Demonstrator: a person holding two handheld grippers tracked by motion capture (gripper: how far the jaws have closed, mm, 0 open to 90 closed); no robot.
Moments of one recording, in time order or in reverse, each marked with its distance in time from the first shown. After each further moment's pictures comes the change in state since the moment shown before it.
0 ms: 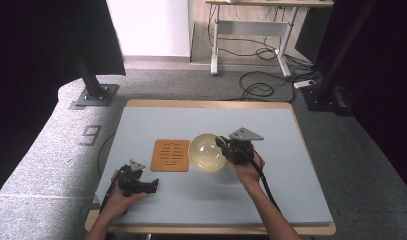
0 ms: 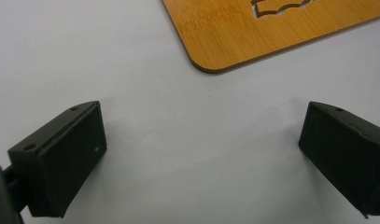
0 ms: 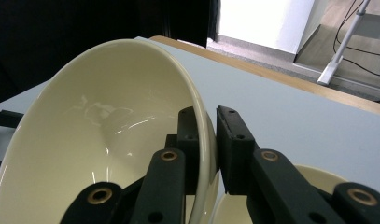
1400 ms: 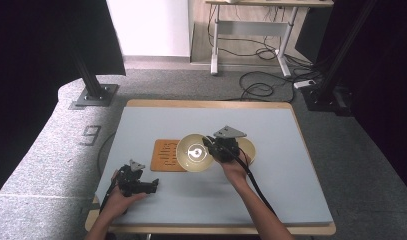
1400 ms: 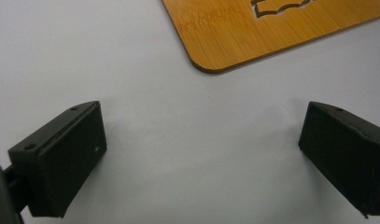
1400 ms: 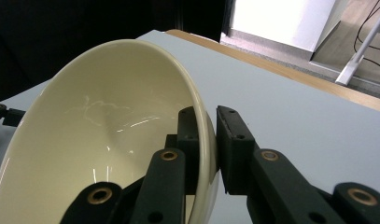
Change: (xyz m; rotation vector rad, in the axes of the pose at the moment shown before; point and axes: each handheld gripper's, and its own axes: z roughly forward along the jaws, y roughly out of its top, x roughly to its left) left arm 0.000 0.000 0.000 -0.001 0.001 0.001; right arm 0.022 0.005 0.034 0.029 0.041 -0.028
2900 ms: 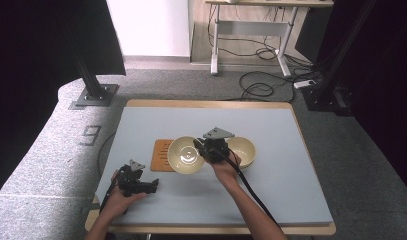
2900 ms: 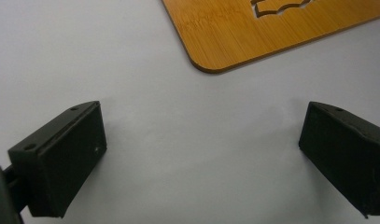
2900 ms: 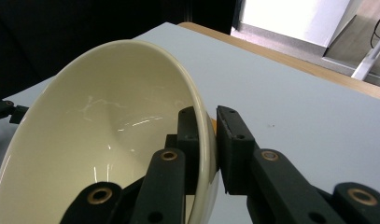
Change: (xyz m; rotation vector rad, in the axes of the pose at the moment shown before) left arm 0.000 0.000 0.000 -0.001 0.000 -0.002; right arm 0.018 -0.001 0.024 0.026 0.030 -0.008
